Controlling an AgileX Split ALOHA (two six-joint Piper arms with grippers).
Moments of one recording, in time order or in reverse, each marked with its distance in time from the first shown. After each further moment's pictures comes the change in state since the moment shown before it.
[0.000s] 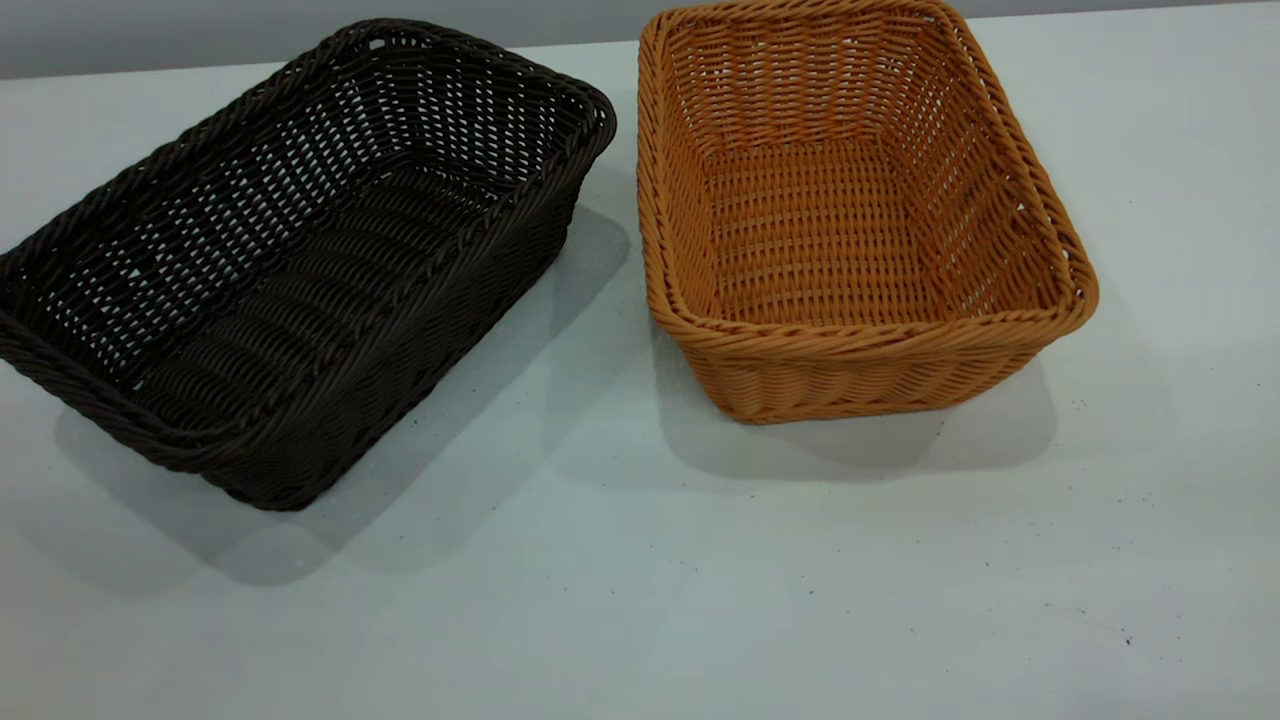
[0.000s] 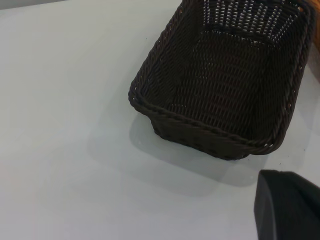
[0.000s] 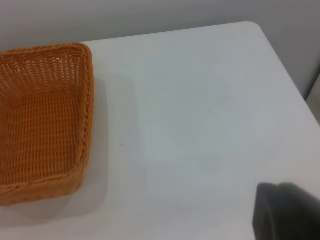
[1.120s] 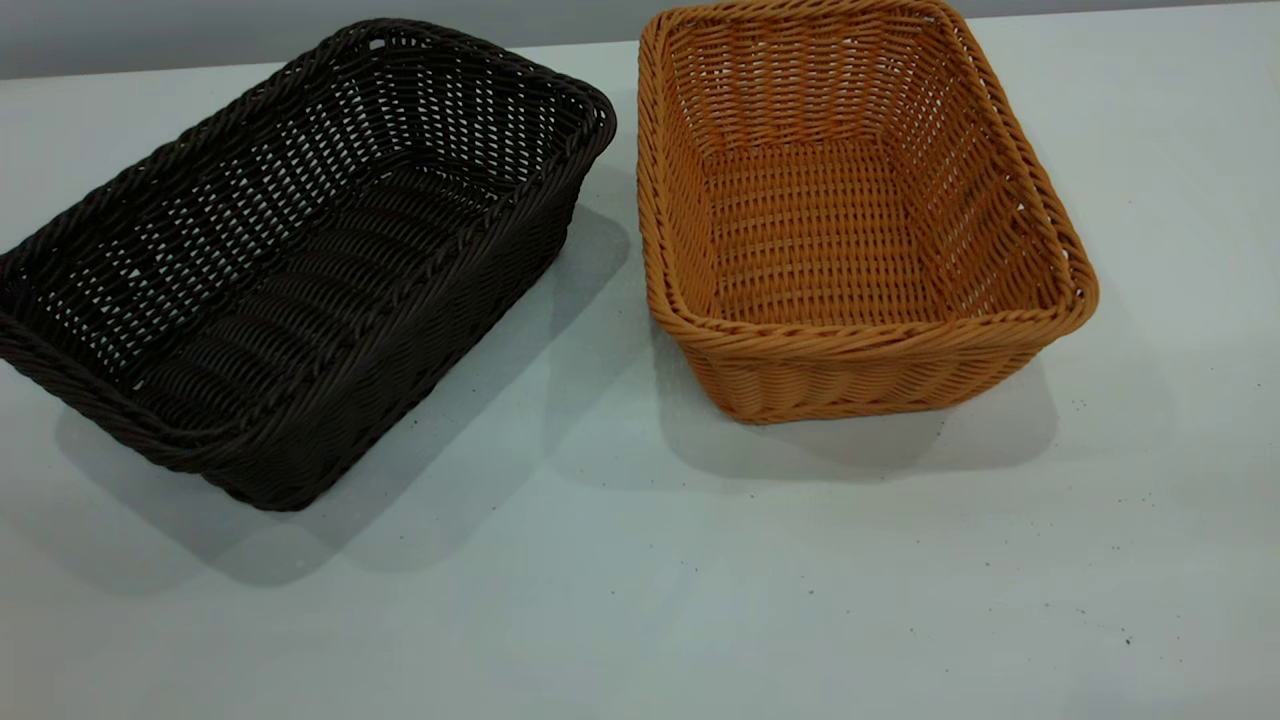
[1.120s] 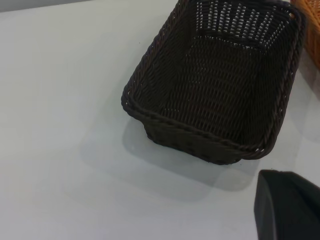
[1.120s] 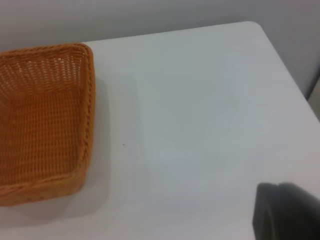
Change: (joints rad) left arm 0.000 0.000 -0.004 -0.022 -0.007 0.001; right arm 0.000 0.000 0.000 0.014 0.000 0.004
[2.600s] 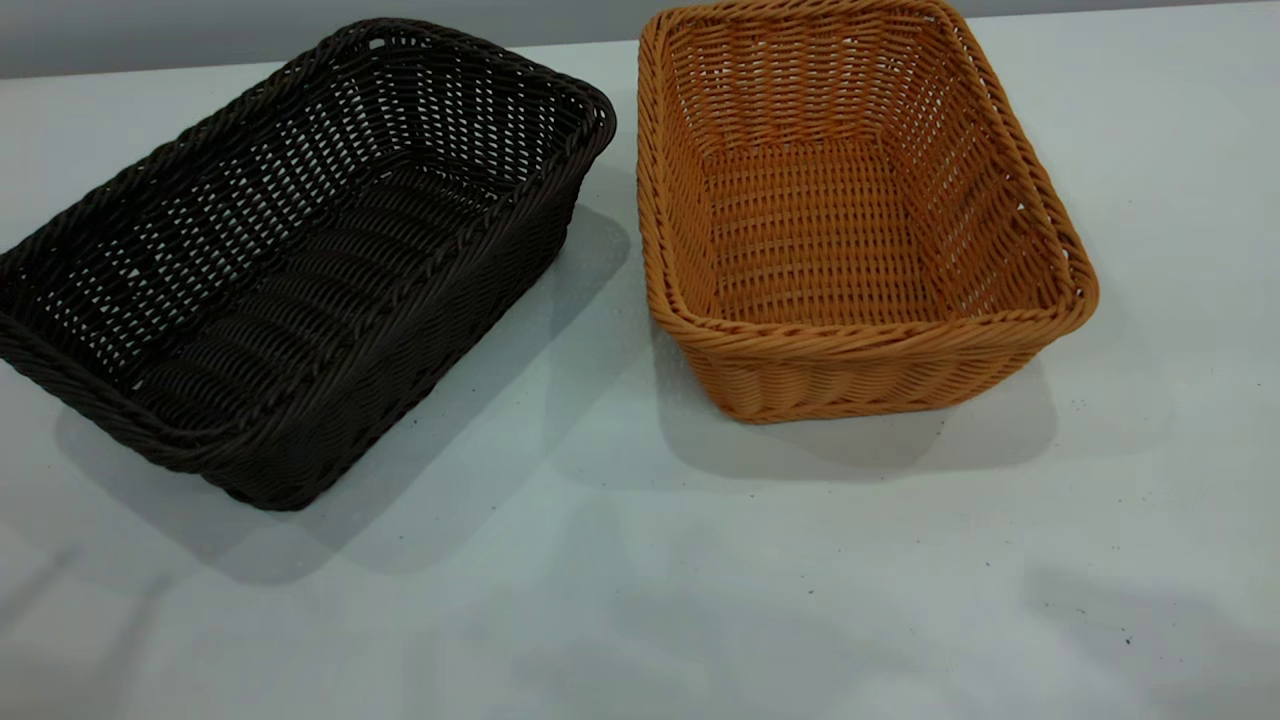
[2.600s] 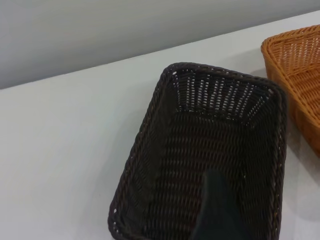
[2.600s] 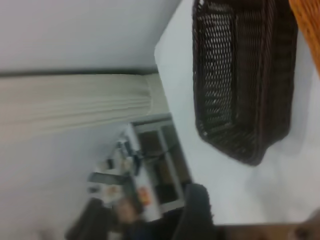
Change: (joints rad) left arm 0.000 0.641 -0.193 -0.242 -0.415 0.315; right arm 0.089 0.828 -0.001 1.242 -0.148 0.006
